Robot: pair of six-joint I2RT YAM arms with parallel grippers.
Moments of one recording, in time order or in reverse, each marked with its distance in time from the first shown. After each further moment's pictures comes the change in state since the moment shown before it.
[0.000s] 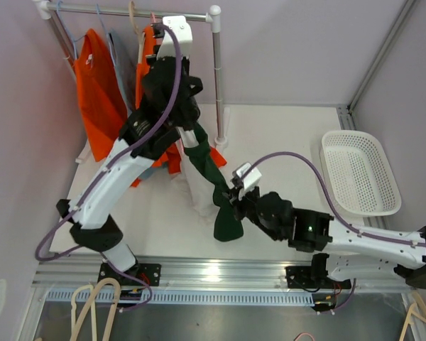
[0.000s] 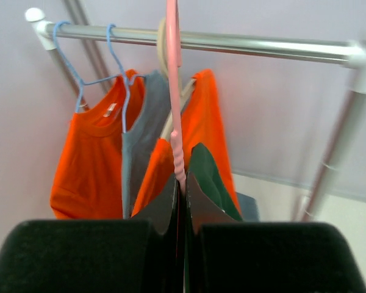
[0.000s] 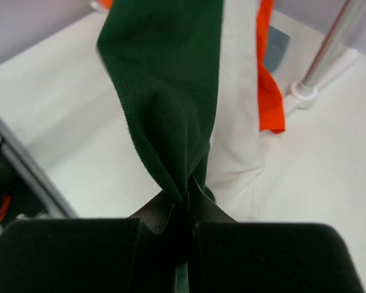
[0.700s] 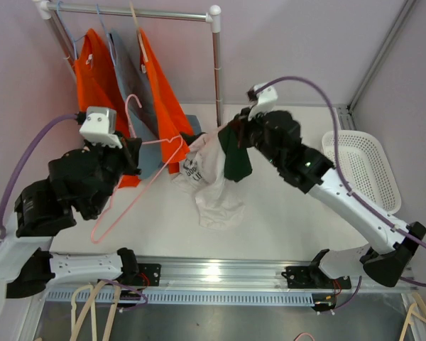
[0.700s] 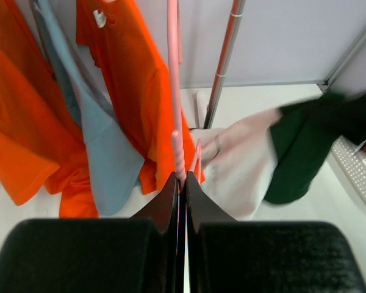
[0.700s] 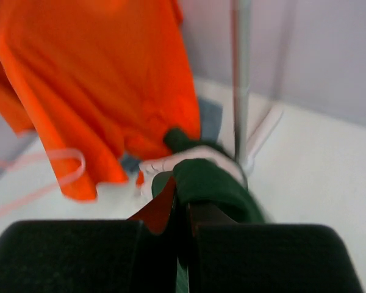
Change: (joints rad) left arm -0.292 -0.732 -0.598 -0.520 0.299 -0.573; right arm -0.542 0.334 0.500 -0.113 -0.319 0.041
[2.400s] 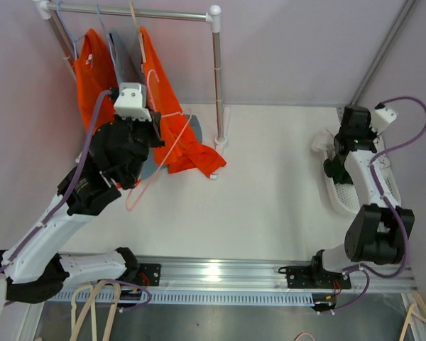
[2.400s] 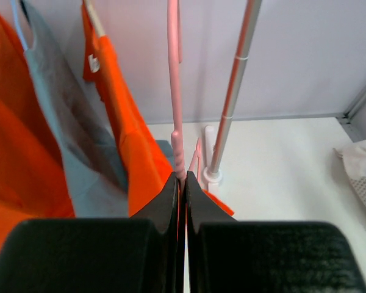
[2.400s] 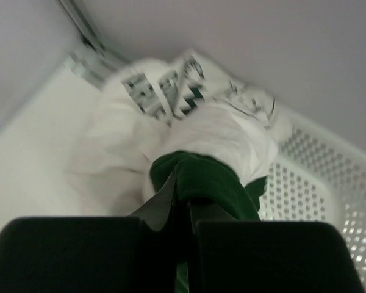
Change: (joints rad) left arm 0.262 0.081 -0.145 0.375 0.172 0.159; right arm -0.919 0.105 -0.164 0.006 0.496 0.241
